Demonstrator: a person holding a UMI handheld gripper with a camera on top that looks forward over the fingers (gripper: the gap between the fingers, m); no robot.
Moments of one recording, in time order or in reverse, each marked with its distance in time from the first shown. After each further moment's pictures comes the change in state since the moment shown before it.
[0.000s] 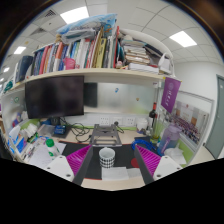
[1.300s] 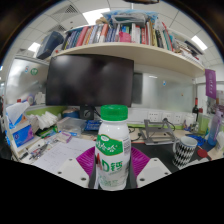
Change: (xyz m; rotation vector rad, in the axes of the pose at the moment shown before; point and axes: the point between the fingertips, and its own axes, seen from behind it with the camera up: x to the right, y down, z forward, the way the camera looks) arm -0.299 0.119 0.164 0.164 -0.172 -0.043
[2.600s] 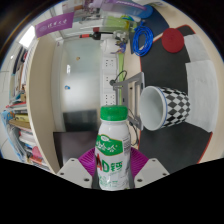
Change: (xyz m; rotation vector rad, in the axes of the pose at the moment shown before) arm 0.170 -0.070 0.040 -0.121 -0.042 1.672
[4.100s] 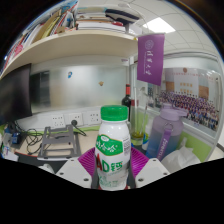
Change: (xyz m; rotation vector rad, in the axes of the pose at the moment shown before) arm 0.019 -0.309 -0.065 0.389 0.478 -1.448
